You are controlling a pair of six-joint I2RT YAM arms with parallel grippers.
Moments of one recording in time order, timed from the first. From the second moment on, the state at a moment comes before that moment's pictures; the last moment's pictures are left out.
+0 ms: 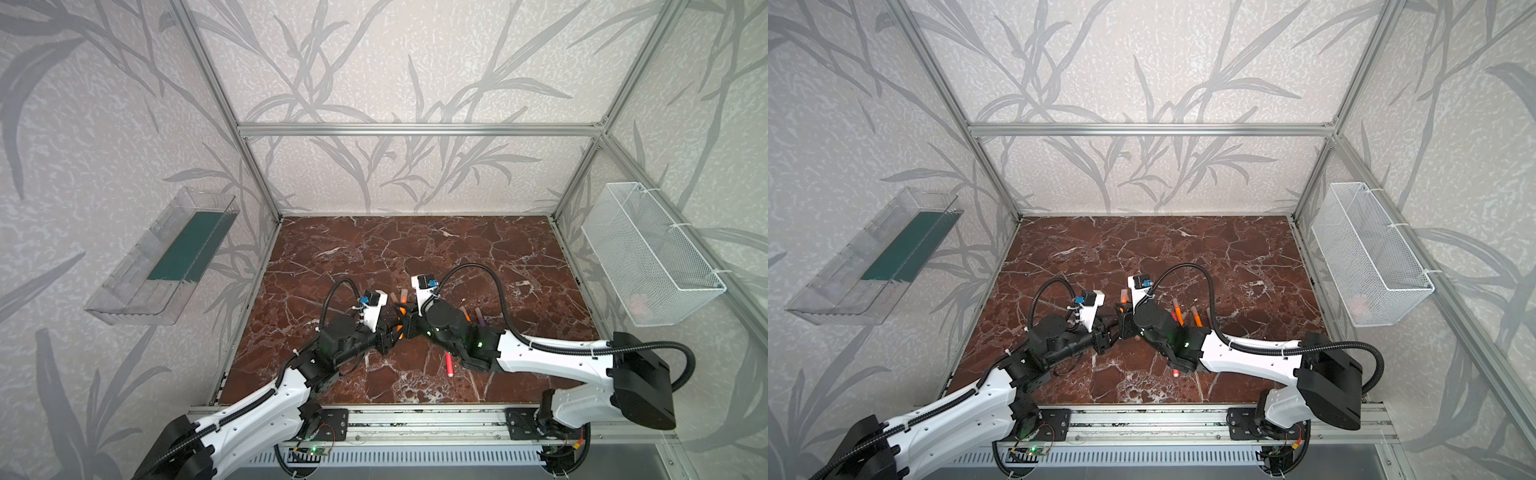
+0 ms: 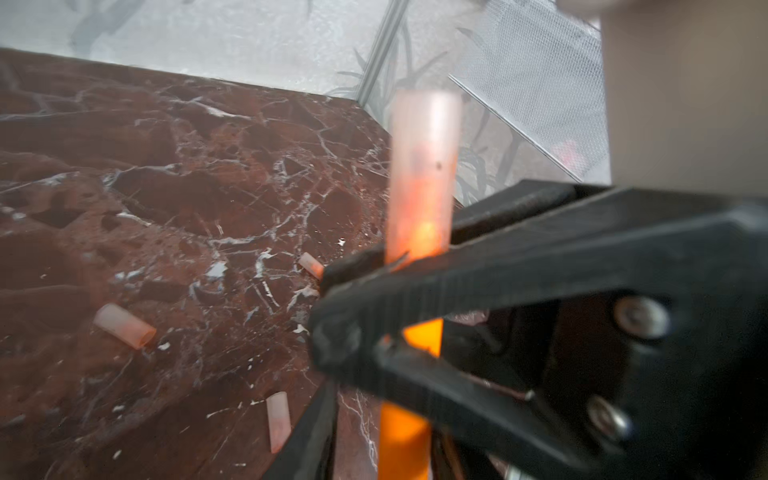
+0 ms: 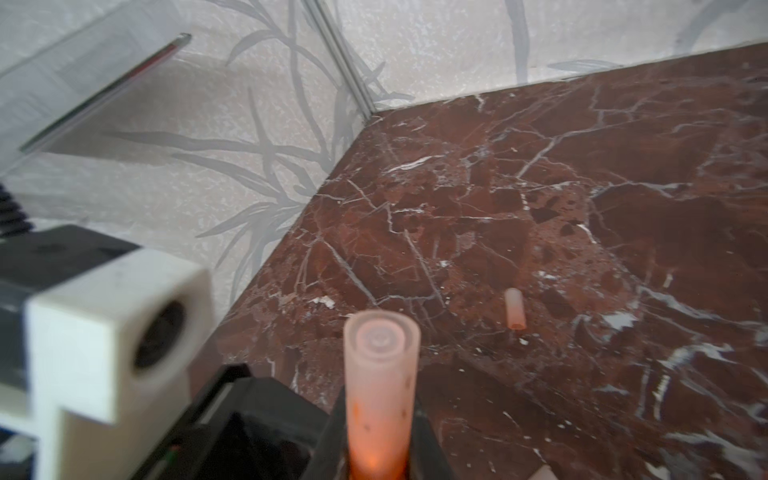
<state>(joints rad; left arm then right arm) -0.71 0.80 0.29 0.28 0.20 -0.43 1.11 1.41 0.82 0.22 0.33 0.64</state>
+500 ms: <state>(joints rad) -0.68 0.85 0.36 -0.11 -0.23 -0.54 0.86 1.60 0.99 -0.29 0.28 0.56</state>
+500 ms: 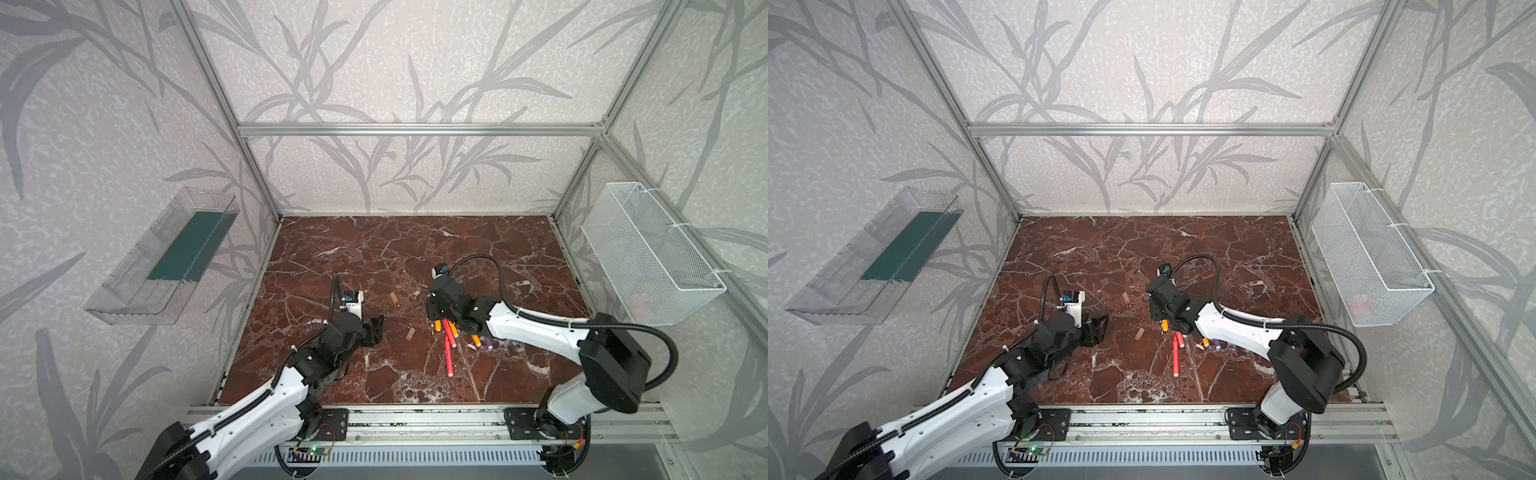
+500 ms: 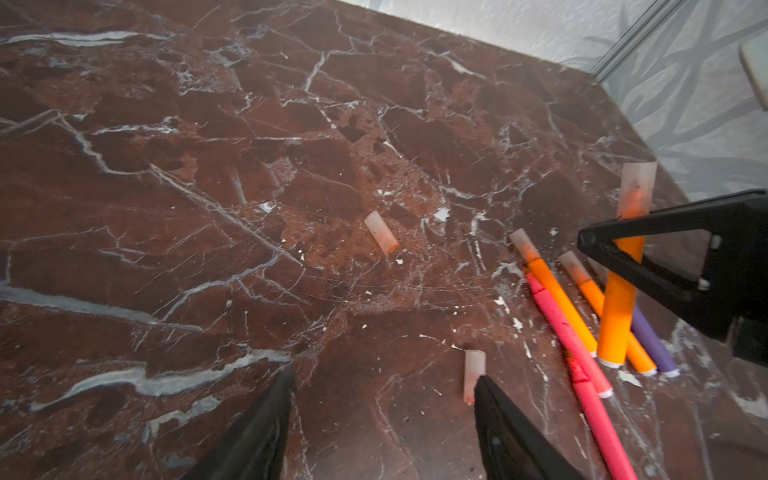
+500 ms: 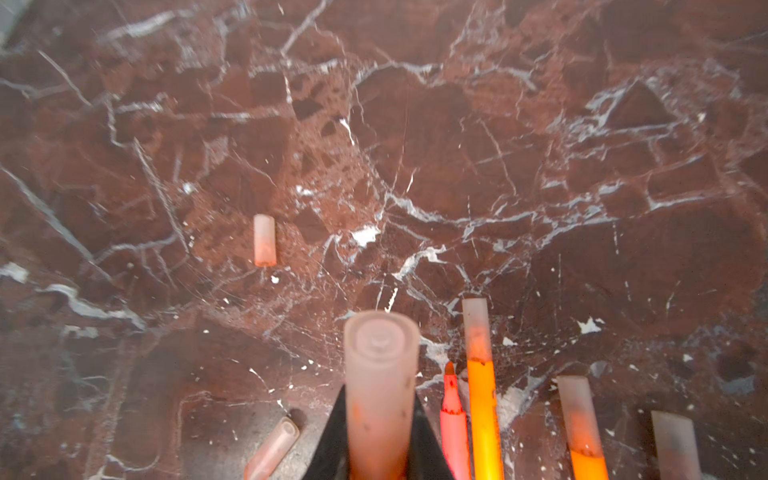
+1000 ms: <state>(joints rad) -0.68 1.04 0.44 -0.12 -0.22 -0.56 0.84 1.90 1.19 -0.45 0.19 0.48</state>
